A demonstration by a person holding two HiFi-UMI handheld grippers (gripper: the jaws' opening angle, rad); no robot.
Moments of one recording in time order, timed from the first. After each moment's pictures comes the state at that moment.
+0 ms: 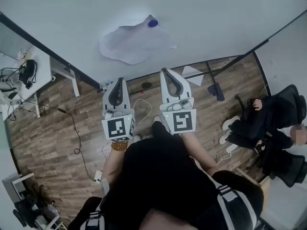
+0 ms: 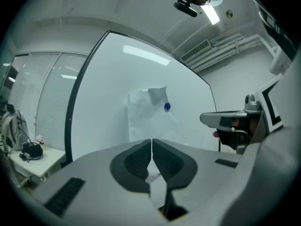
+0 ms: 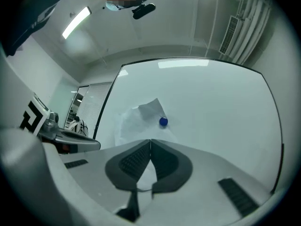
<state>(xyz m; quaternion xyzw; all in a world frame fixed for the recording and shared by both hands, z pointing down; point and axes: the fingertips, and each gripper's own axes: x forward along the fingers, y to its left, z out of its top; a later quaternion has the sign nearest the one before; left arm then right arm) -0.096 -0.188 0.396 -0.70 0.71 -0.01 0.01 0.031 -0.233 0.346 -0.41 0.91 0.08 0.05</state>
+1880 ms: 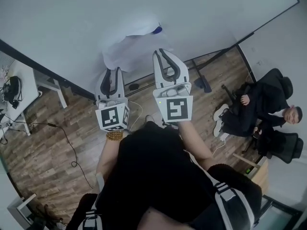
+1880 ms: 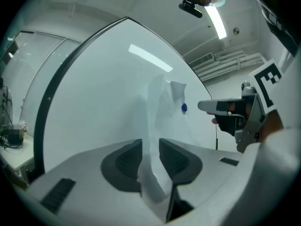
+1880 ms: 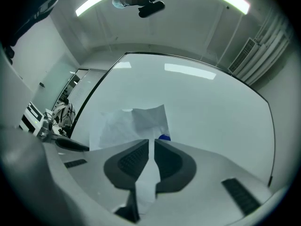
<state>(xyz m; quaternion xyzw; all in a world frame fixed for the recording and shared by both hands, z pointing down) -0.156 -0.255 0.400 -0.74 0.67 0.06 0.00 -0.033 -0.280 0.296 -0.46 0.87 0.19 0.01</state>
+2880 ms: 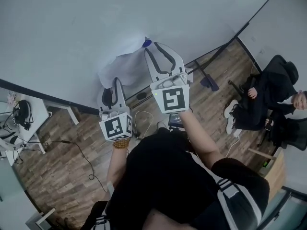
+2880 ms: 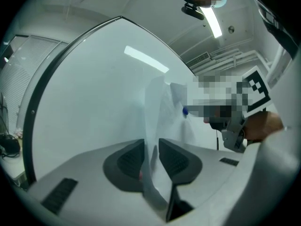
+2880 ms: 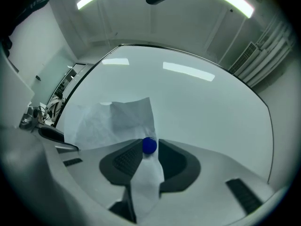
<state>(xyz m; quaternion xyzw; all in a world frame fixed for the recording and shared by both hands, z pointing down) -0.155 -0.273 0.383 -0.74 0.67 0.05 0.02 -0.028 -0.333 0.290 -0.48 0.85 0.22 -0.04</state>
